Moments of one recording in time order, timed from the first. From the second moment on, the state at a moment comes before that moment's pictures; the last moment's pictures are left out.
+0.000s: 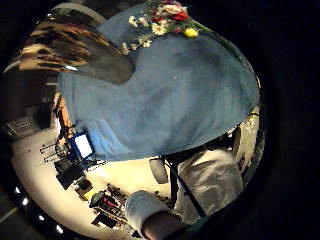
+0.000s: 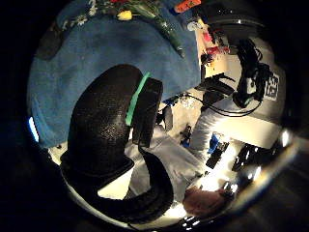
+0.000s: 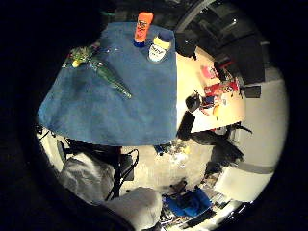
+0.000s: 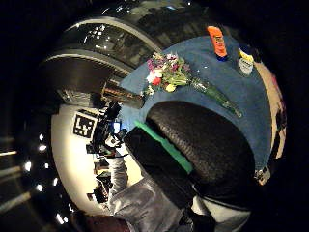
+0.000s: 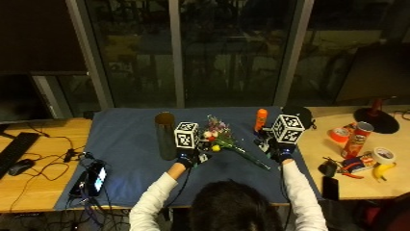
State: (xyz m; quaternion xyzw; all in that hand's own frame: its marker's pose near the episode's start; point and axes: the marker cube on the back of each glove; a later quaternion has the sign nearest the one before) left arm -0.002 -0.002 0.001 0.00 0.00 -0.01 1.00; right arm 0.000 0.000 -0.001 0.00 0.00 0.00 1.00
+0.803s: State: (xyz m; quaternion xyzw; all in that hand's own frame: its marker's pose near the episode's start) left arm -0.024 0.011 -0.043 0.08 0.02 0.01 1.00; right arm -0.050 -0.029 -0.037 -0.09 0.09 -0.05 0.99
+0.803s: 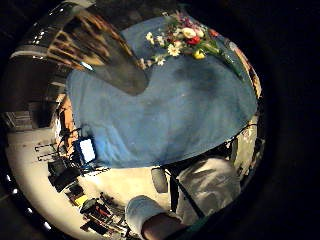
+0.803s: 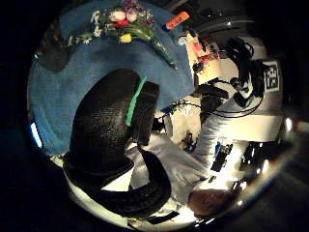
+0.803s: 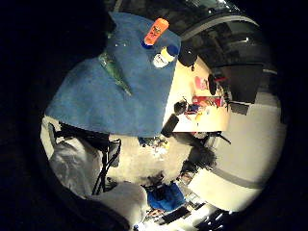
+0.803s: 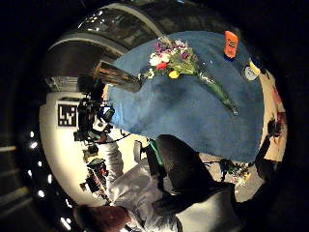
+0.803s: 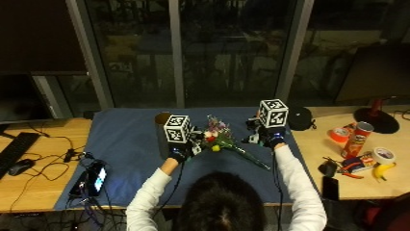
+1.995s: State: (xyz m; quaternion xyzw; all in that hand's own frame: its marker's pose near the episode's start) left arm -0.036 0.024 -0.048 0.12 0.05 0.05 0.99; right arm 0.044 -0.076 0.174 -0.15 -0.01 0.16 0.97
